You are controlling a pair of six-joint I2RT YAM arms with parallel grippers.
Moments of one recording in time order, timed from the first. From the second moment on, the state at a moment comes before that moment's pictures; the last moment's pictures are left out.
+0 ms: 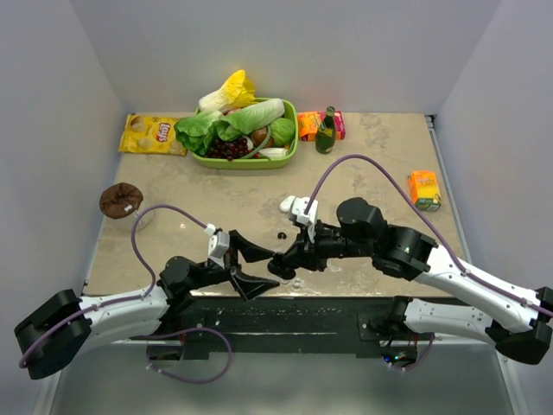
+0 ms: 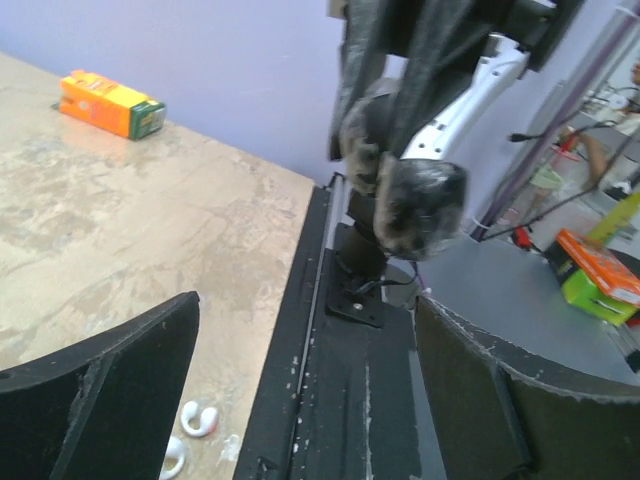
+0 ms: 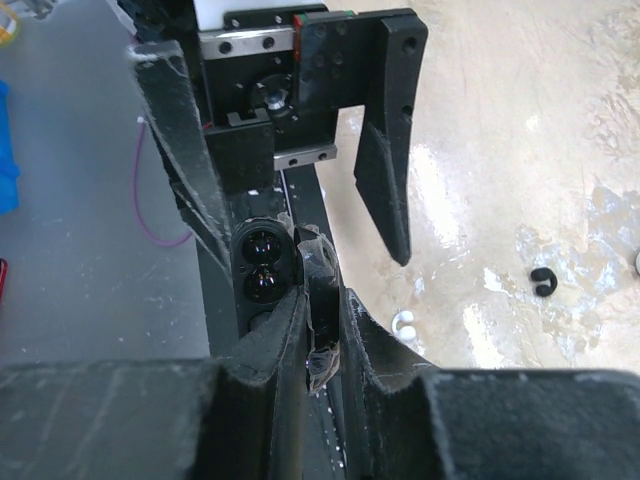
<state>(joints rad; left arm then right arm) -0.92 0.88 0.05 1.09 0.41 -0.50 1.04 0.96 1.02 -0.49 -0.32 0.04</state>
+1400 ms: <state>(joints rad) -0.92 1.00 0.17 1.12 0.66 -0.49 1.09 1.00 1.03 -0.54 -0.25 0.01</state>
